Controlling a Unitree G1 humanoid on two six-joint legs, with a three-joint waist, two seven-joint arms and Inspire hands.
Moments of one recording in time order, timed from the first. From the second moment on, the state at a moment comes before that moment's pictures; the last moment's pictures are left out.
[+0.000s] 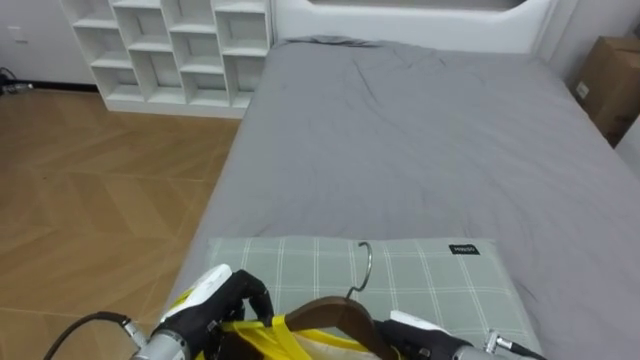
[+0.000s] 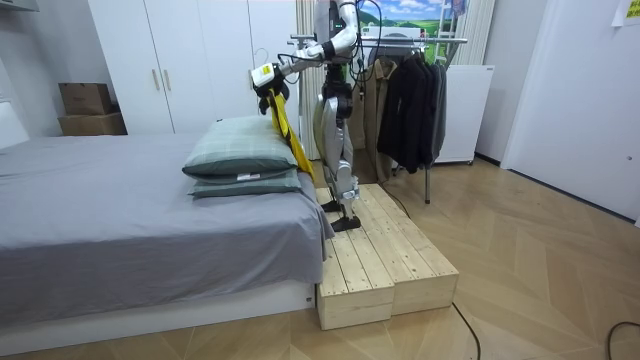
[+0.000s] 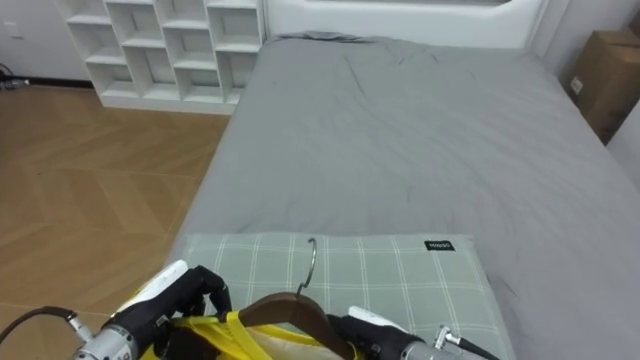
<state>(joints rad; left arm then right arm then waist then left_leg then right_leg) -0.02 0.44 -0.24 0.20 0.37 -0.07 -0.17 -0.18 -0.40 0.35 0.50 -0.23 -0.07 0.58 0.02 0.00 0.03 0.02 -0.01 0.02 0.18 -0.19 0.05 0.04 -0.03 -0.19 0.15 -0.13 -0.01</state>
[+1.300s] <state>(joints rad) -0.03 0.41 -0.25 0.20 0.36 -0.08 -0.16 -0.21 -0.39 0.36 0.50 -0.29 -0.05 0.58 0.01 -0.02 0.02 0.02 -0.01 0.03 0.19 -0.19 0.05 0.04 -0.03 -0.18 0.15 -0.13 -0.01</state>
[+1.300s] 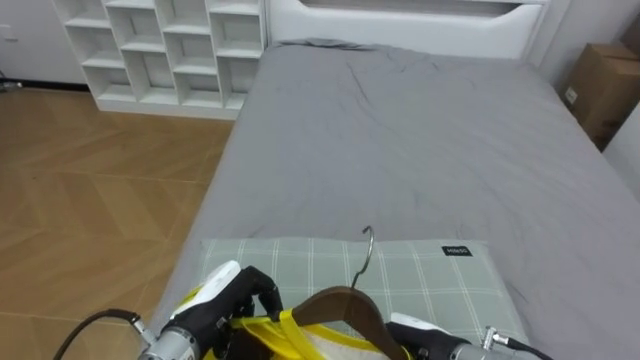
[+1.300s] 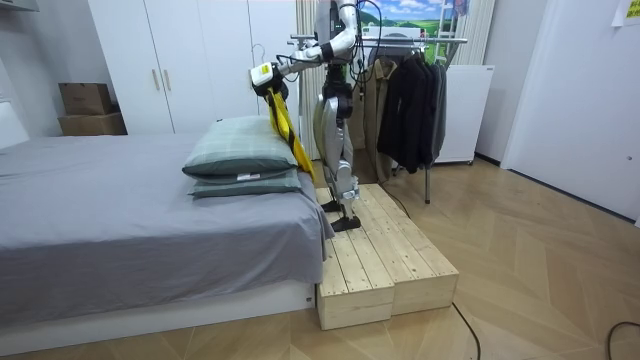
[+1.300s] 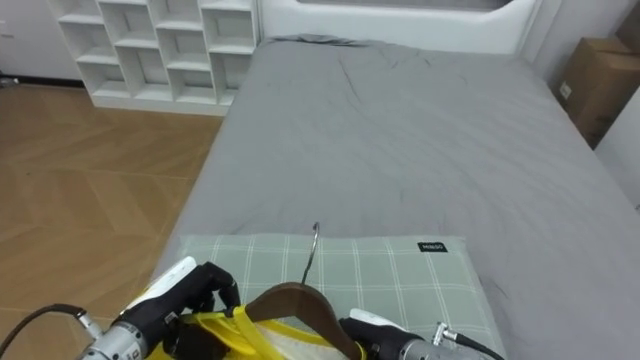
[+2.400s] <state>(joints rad) -0.03 0.41 -0.25 0.20 0.36 -0.08 -0.16 -0.21 -0.39 0.36 0.51 -0.29 -0.05 0.58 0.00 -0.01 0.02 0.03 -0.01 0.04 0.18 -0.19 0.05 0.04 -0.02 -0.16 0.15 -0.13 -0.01</state>
